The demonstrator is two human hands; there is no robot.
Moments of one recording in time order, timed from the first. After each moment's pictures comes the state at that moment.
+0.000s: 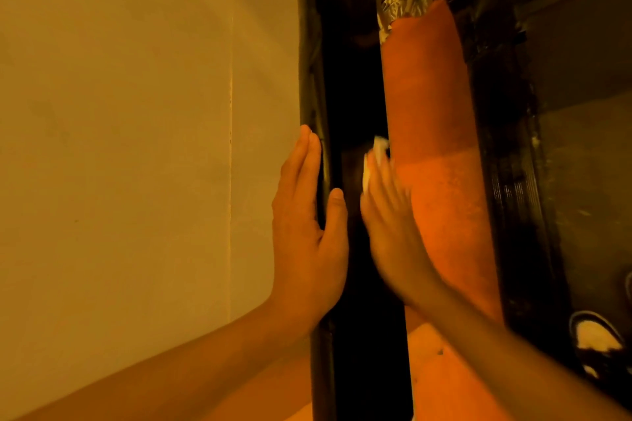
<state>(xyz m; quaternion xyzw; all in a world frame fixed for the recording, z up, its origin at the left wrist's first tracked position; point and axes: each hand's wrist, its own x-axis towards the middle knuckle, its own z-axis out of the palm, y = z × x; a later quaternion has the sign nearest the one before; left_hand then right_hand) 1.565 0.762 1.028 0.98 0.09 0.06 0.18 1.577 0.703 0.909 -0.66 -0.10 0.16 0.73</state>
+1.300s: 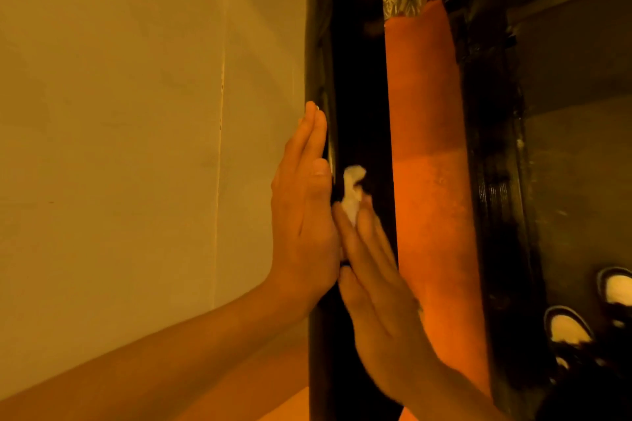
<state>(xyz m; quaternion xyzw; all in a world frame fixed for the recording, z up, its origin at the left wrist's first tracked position) 1.564 0.766 1.026 0.94 0.11 0.06 0.31 1.496 0.679 0.958 -0.61 -0.16 0.13 0.77</state>
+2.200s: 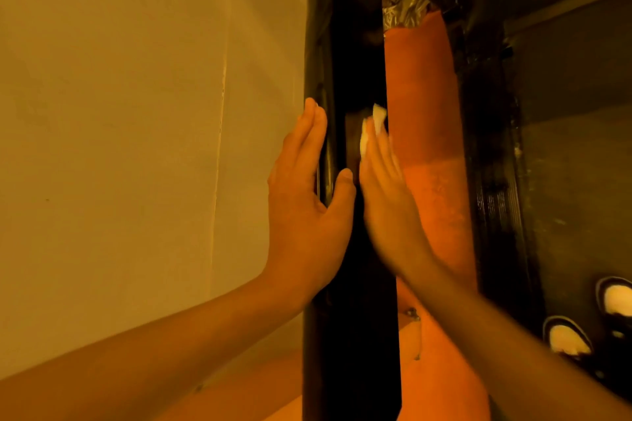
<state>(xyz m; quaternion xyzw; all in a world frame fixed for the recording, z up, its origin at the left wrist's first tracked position) 1.565 0.765 1.025 0.96 0.11 0.06 0.24 1.586 0.705 0.912 -0.67 -0.09 0.12 0.73</state>
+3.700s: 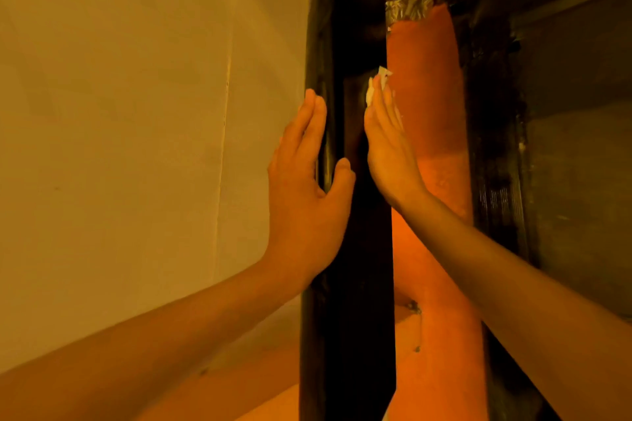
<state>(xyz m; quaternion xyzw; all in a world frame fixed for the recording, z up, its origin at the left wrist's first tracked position) 1.568 0.766 1.025 0.97 0.09 0.06 0.21 1.650 0.723 0.892 -0.69 -0.08 0.14 0.70</state>
